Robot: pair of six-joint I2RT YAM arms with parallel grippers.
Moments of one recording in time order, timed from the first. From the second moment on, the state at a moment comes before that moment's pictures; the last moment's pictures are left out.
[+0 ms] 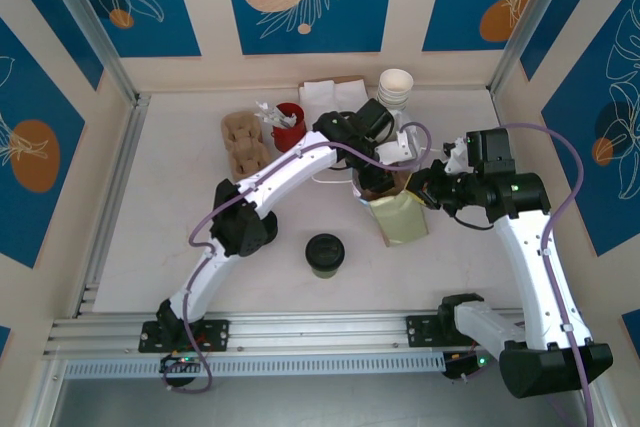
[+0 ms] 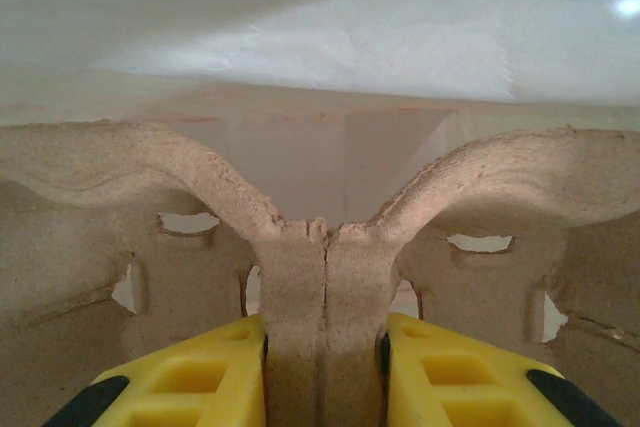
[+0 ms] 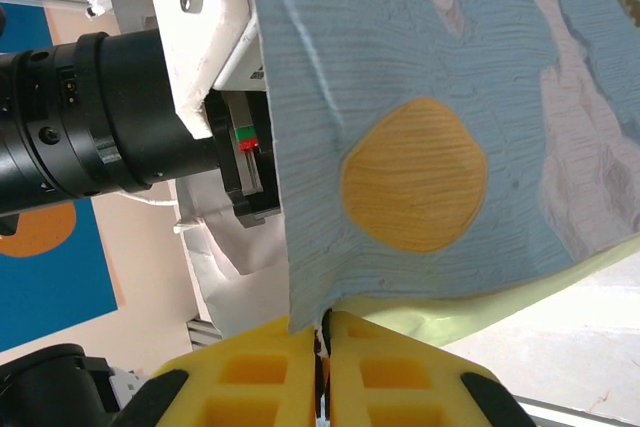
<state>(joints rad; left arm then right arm) -0.89 2.38 2.48 -1.15 0.37 0.42 0.10 1.01 1.20 -1.13 -0.57 0.73</state>
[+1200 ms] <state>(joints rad) -0.89 2.29 2.53 -1.11 0.40 0.37 0.02 0.99 1.19 -1.09 -0.58 0.73</state>
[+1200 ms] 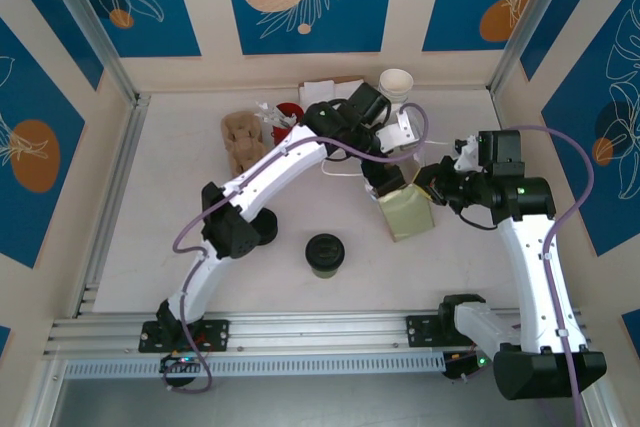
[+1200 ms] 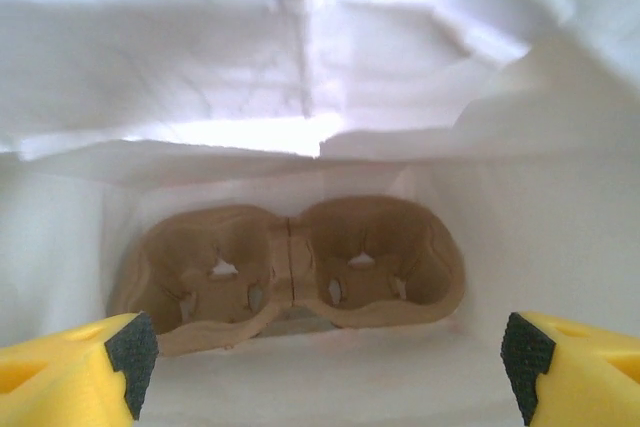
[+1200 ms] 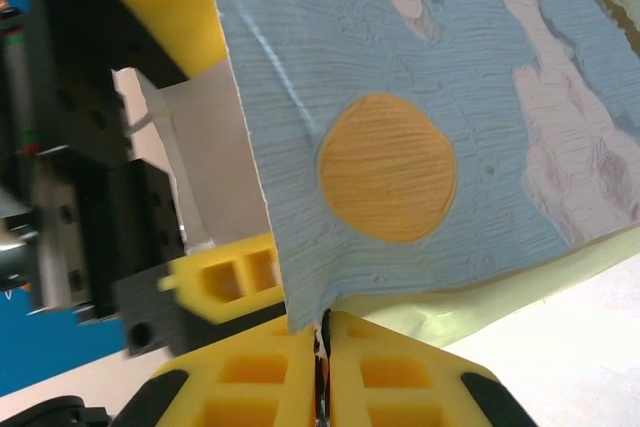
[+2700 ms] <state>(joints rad) -0.84 1.88 2.27 -1.05 0.29 0.18 -0.07 1.58 1.76 -1.10 -0.38 0.23</state>
